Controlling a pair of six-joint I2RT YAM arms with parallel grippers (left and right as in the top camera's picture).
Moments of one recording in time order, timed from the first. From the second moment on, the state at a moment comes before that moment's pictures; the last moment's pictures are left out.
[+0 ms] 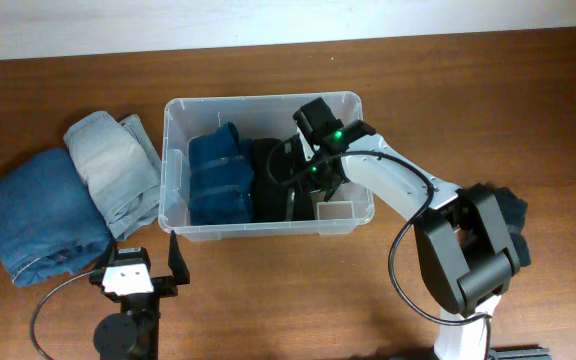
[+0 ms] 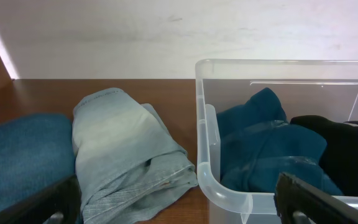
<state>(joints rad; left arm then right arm) 0.02 0.01 0.05 -0.15 -0.04 0.00 0.47 2.00 1.47 -0.79 -0.10 0.23</state>
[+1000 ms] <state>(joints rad) 0.02 0.01 0.05 -0.15 -0.04 0.00 -0.18 1.86 1.83 -1.46 0.06 0.24</state>
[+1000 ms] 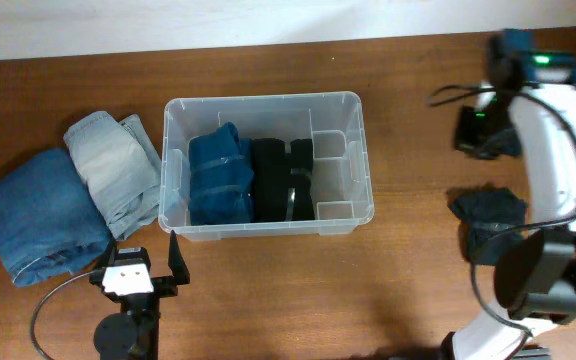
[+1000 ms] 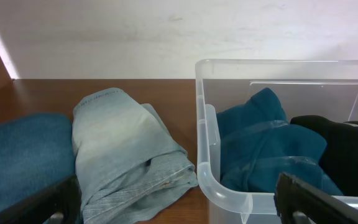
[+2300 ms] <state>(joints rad) 0.02 0.01 0.05 -0.15 -0.04 0.00 -0.90 1.85 1.11 -0.96 -0.19 0.41</state>
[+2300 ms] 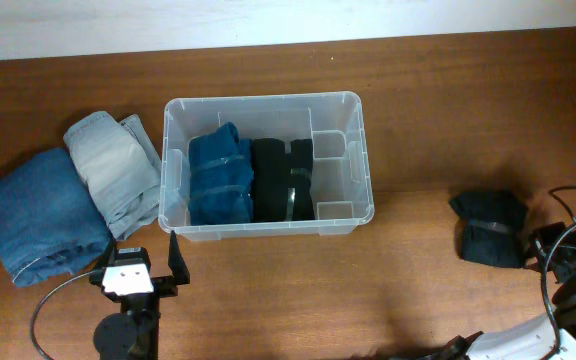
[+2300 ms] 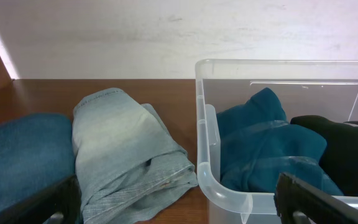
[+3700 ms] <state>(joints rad) 0.02 0.01 0.05 -0.15 -0.04 0.00 -0.85 1.65 1.15 -0.96 -0.38 0.11</state>
